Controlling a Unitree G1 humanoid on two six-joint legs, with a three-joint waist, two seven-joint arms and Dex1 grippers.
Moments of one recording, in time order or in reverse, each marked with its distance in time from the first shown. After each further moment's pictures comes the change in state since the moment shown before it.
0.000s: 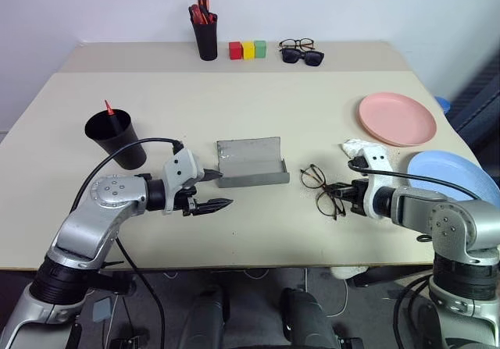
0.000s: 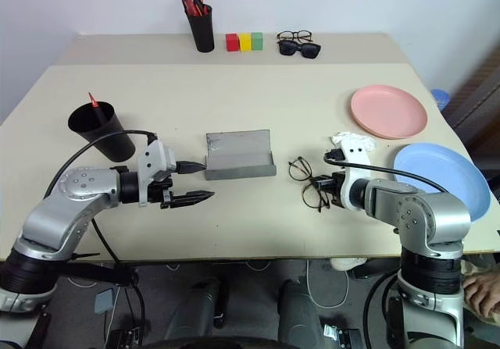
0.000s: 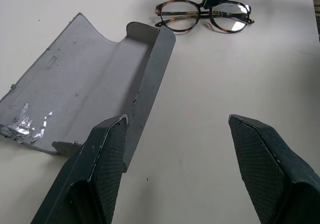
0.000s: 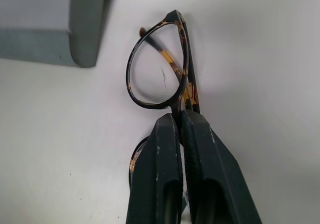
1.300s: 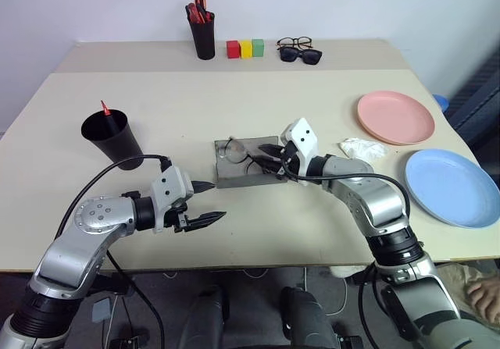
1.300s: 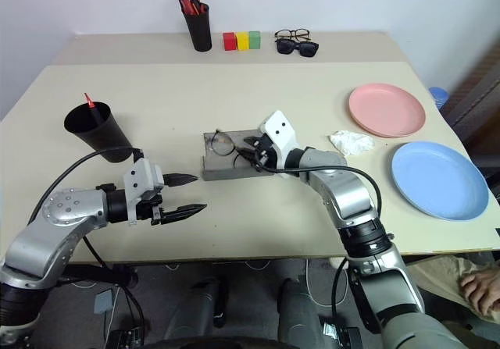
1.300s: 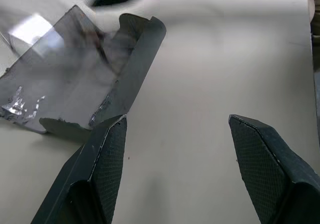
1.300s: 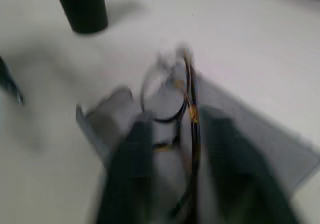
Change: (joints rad) left arm 0.183 0.027 0.074 -0.105 -0.014 -0.081 0.048; right arm -0.170 0.124 0.486 0.330 -0.338 -0.877 0.316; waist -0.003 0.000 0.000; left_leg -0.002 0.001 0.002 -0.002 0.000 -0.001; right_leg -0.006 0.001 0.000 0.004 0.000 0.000
